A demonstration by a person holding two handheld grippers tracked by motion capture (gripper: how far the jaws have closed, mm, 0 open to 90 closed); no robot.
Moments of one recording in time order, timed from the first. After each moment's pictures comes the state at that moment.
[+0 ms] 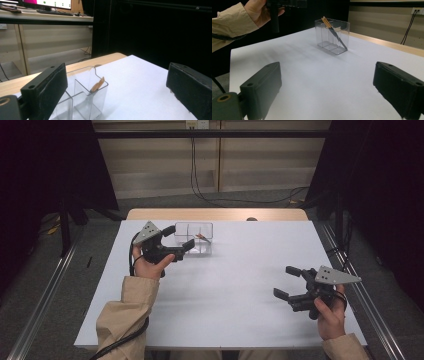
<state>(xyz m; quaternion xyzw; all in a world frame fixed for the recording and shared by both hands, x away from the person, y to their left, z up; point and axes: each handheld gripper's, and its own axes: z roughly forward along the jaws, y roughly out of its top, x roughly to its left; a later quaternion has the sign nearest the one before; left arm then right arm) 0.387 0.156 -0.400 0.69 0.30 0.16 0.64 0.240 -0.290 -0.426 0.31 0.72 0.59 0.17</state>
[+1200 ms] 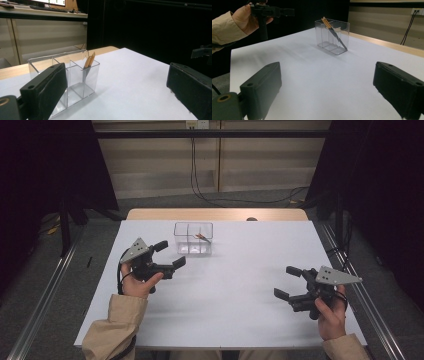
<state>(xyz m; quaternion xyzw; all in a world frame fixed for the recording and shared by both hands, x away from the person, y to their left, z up) 0.350 0.184 -0.417 0.70 0.28 0.14 0.64 0.239 -0.291 -0.425 0.31 0.72 0.59 0.17</state>
